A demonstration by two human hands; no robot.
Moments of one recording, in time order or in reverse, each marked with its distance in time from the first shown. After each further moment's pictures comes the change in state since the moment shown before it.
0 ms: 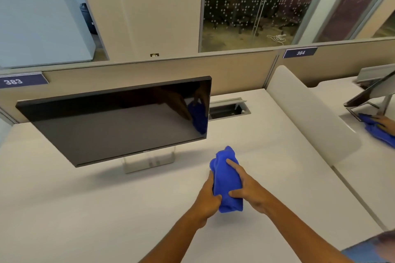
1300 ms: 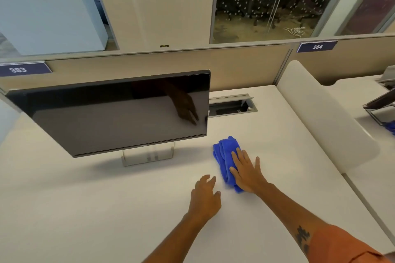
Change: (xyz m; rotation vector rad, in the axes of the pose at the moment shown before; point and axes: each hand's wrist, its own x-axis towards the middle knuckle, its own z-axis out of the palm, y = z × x) left_hand 0.049 -0.054 0.017 0.781 0.299 -0.126; right_hand 0.075 0.016 -0.043 -1.311 0.053 0.058
